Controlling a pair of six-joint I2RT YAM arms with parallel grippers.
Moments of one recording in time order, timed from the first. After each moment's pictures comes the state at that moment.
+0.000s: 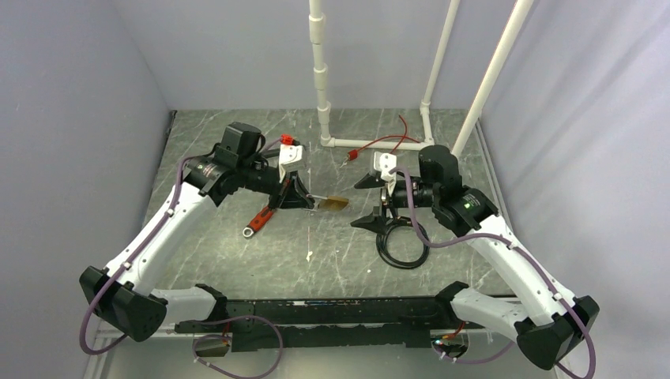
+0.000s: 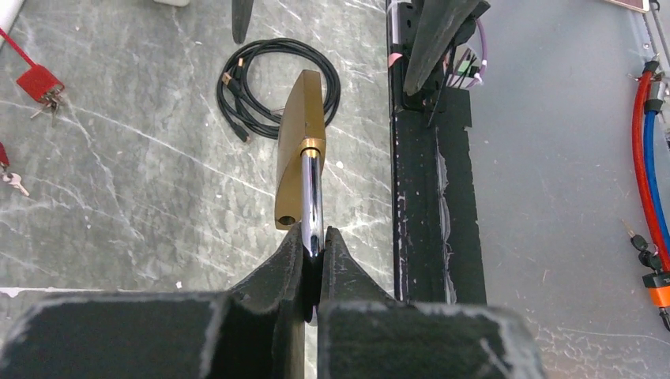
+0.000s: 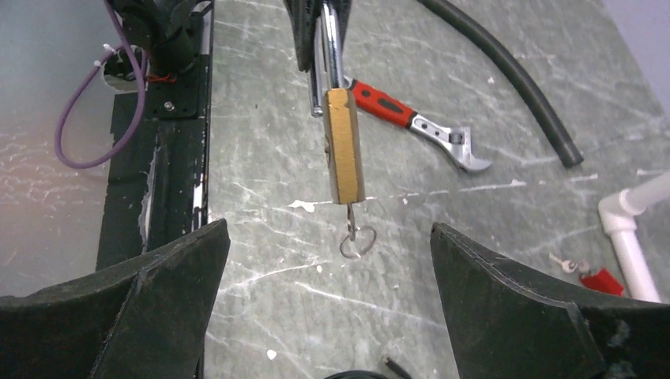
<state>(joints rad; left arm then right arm) -0.50 1.24 1.31 -0.80 0.99 0.45 0.55 1.01 1.06 -0.49 -0.82 -0.39</state>
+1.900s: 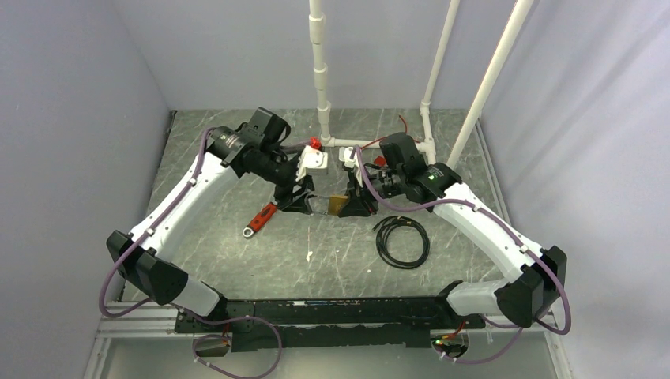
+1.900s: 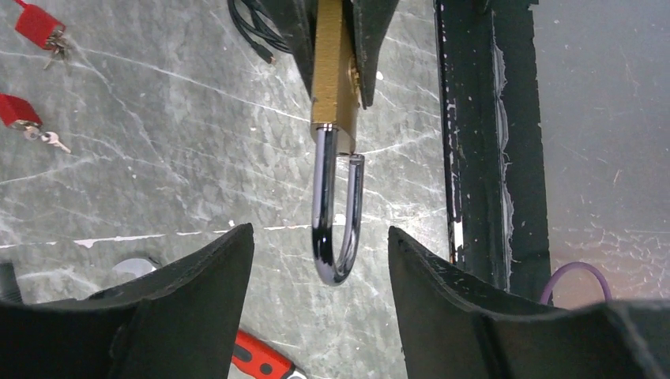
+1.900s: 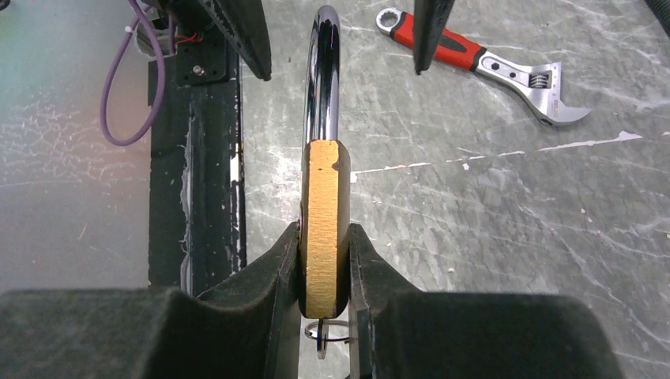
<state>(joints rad) -0.57 1.49 1.65 -1.20 0.76 0.81 0.63 1.29 1.23 -0.65 -0.81 -0.38</state>
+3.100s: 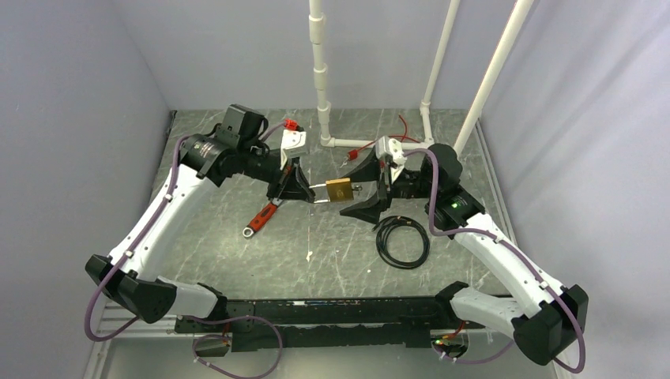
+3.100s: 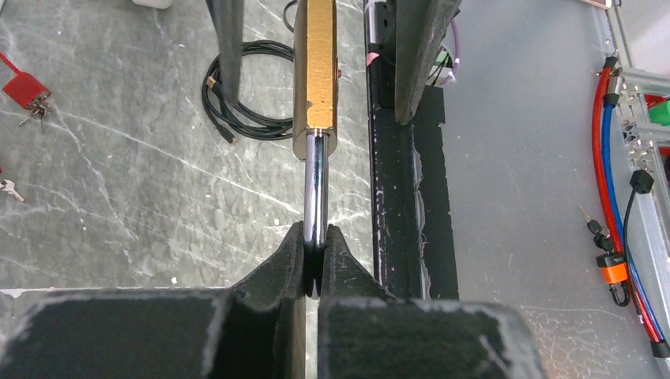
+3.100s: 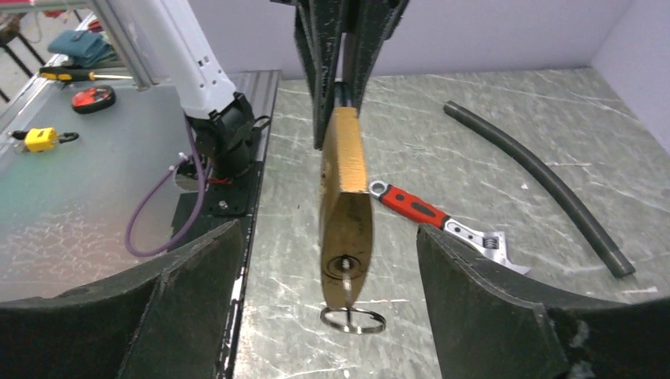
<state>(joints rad) -0.51 1.36 1.59 -1.05 1.00 0.52 0.53 1.05 0.94 0.08 -1.03 0.00</state>
